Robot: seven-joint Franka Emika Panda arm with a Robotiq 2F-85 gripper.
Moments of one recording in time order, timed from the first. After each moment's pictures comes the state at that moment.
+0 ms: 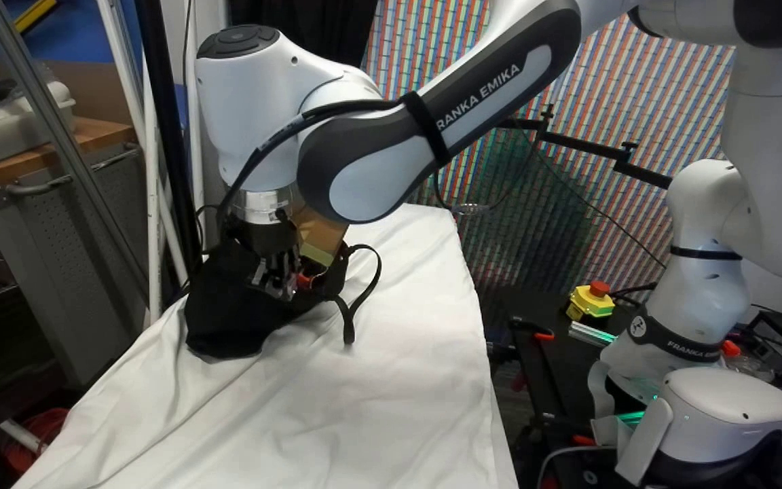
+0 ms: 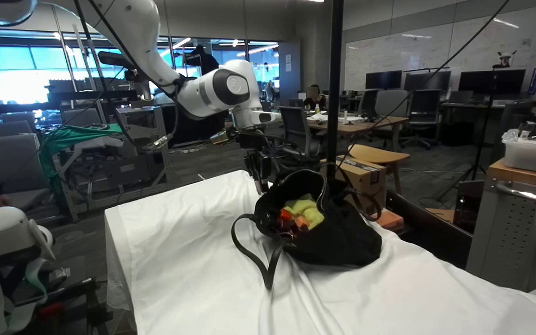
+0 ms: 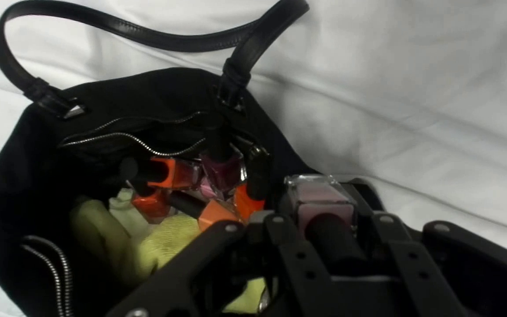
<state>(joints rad) 0.27 0.51 -0.07 -1.72 -0.30 2.17 0.47</state>
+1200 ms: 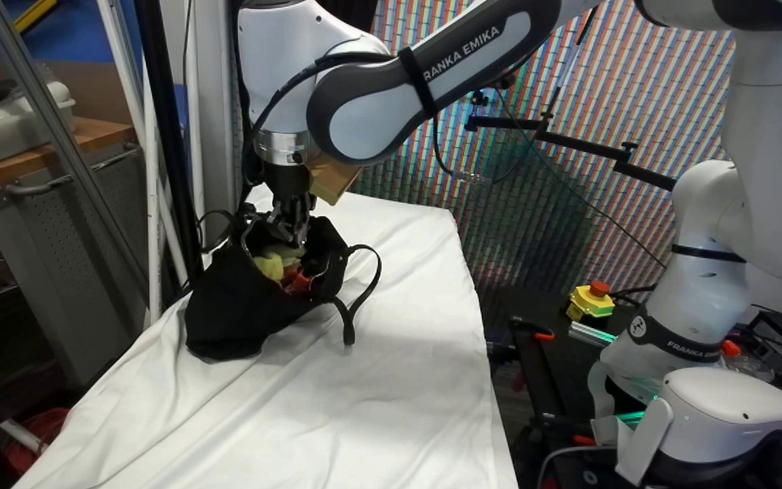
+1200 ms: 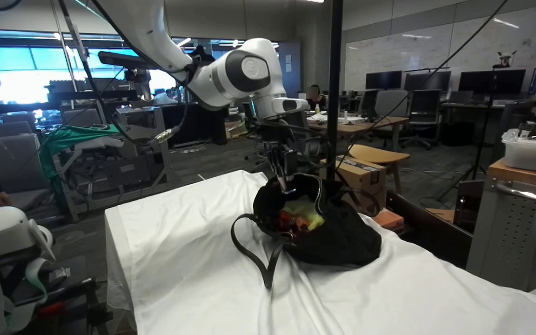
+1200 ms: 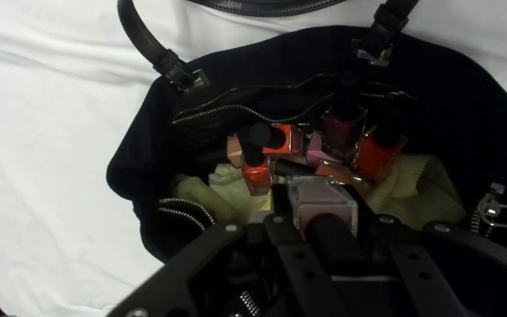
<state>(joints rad) 0.13 0.45 -0.08 -1.73 -0.30 2.20 0.41</state>
